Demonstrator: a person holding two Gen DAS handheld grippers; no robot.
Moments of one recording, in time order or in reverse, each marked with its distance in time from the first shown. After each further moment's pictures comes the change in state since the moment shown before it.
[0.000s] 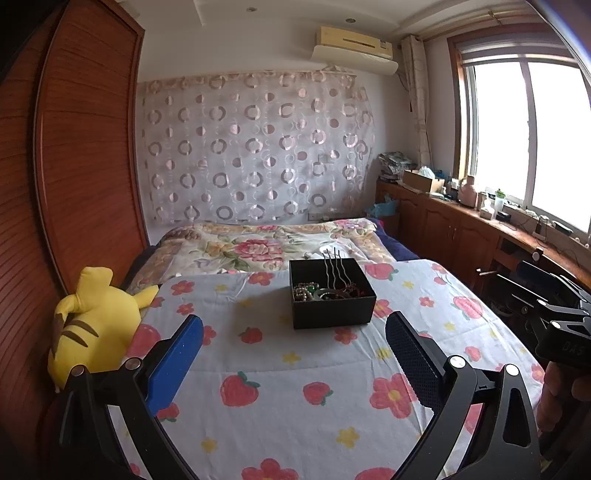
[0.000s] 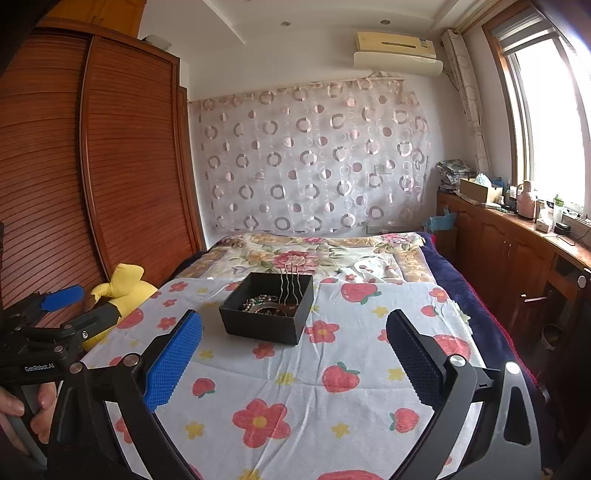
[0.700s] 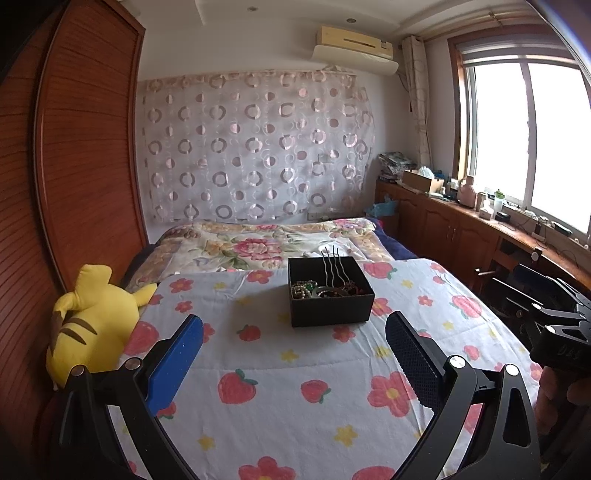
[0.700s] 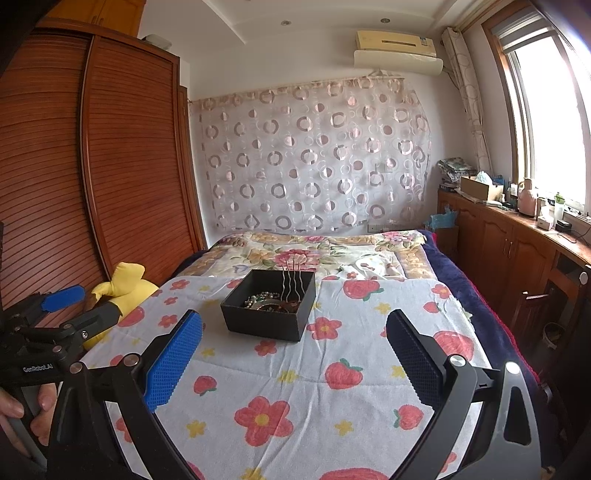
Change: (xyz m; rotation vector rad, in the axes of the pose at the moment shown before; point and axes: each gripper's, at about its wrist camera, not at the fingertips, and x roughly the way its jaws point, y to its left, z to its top) left arm -0.002 0.000 -0.001 -0.001 -0.001 0.002; right arm -0.001 0.001 -0.001 -0.001 0.001 0.004
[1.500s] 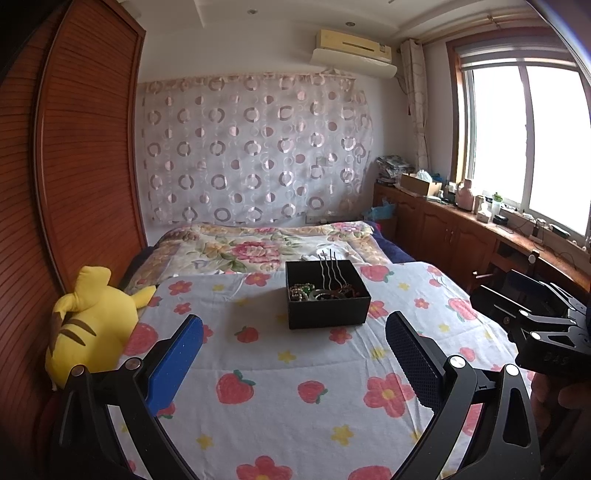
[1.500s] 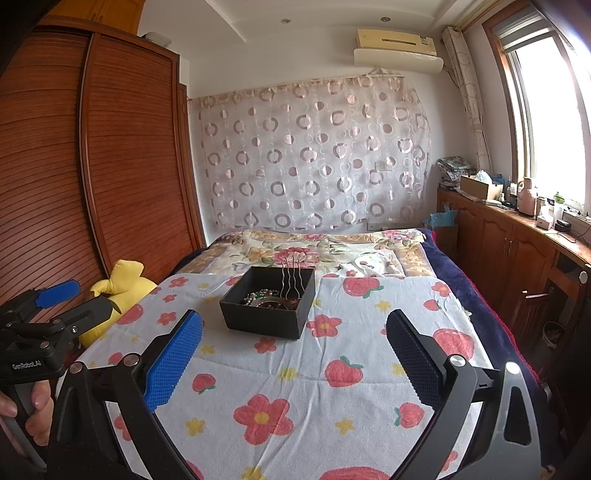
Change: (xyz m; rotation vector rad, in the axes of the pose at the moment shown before) left arm -0.004 -0.006 -0.002 -0.002 -0.006 -0.005; right arm 0.000 0.001 -0.002 -0.001 0.003 0.001
